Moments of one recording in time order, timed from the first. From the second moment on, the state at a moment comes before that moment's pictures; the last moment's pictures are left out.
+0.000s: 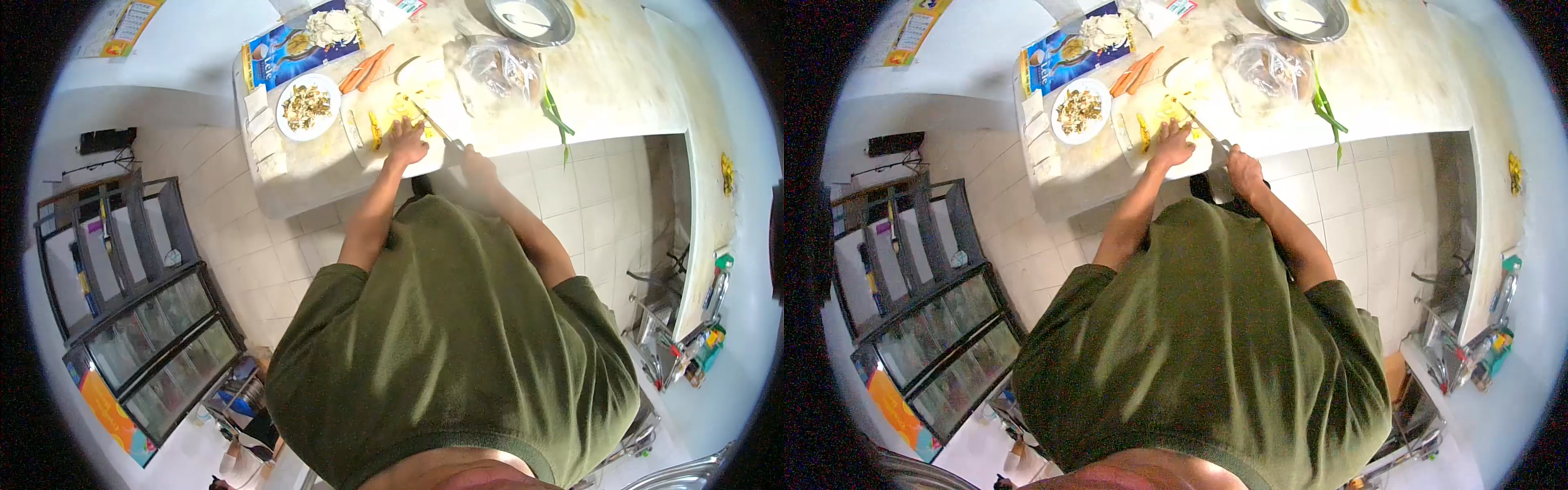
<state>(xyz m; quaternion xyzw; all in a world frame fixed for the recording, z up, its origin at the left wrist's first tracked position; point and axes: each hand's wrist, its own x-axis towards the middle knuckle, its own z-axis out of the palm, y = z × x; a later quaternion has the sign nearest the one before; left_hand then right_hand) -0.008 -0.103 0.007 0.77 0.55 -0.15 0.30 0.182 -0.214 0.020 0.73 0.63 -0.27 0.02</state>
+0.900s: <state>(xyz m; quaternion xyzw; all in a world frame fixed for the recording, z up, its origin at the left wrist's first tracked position) 0.013 -0.118 0.044 0.75 0.62 -0.08 0.23 0.274 -0.217 -0.037 0.63 0.65 -0.38 -0.18</state>
